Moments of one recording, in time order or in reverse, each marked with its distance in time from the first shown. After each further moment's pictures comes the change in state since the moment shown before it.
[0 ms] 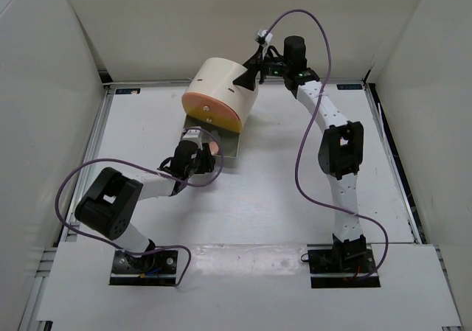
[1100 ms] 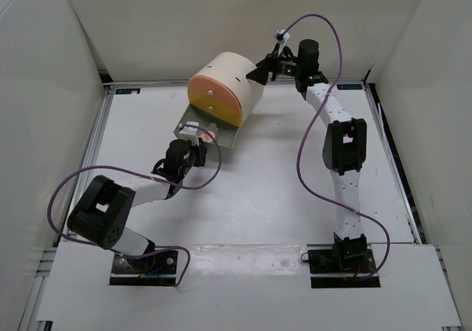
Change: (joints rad) left arm 0.021 -0.049 -0.031 0.175 -0.019 0.215; right arm -0.099 0.063 -0.037 0.204 -0.002 0.232
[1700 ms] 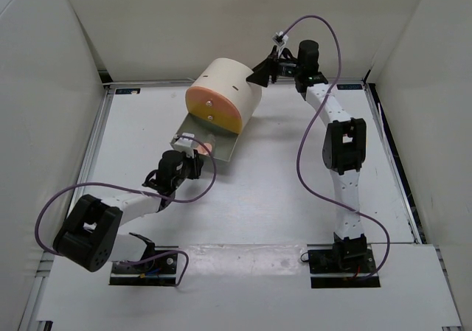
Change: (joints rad) left arm 0.008 -0.182 -0.134 -0.087 0.061 0.011; right arm -0.009 0.013 0.003 0.013 -0.095 0.039
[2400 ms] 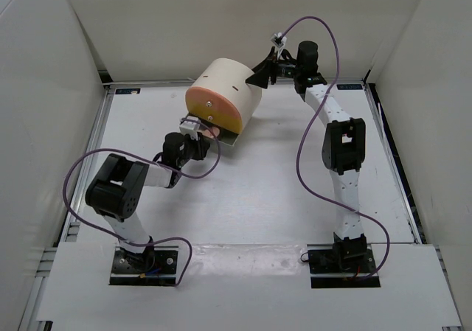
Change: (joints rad) left arm 0.117 0.378 0.183 0.283 0.214 0.029; right arm 0.009 0.000 -0.015 0.044 -0.058 0.006
